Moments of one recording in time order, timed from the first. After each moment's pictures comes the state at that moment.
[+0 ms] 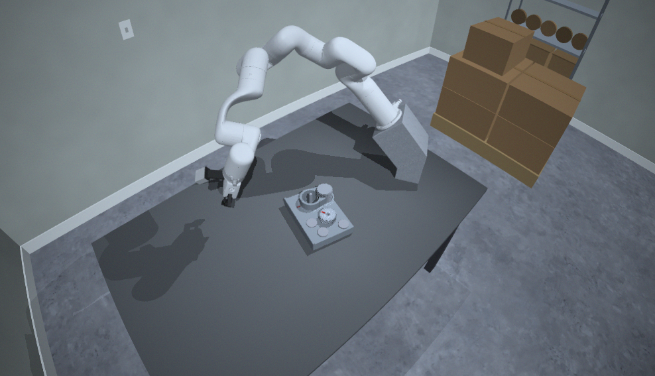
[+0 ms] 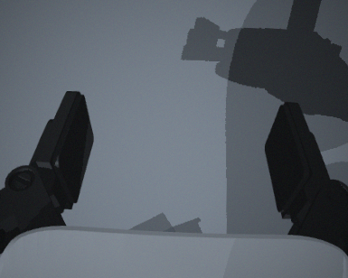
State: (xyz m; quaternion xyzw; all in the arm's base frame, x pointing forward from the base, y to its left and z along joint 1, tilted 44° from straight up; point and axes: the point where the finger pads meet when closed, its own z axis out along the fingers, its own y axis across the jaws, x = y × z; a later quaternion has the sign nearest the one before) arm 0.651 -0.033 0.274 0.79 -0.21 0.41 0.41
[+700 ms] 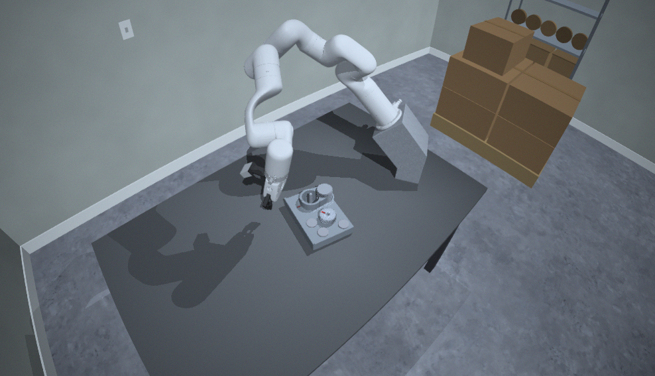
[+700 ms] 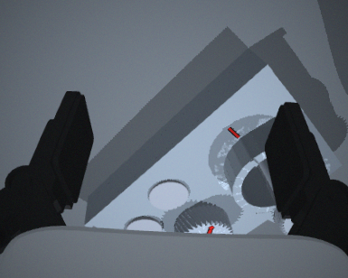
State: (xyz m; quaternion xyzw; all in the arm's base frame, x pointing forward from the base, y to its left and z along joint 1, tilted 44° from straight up) arm 0.547 0.029 0.154 0.77 -0.41 0.40 0.27
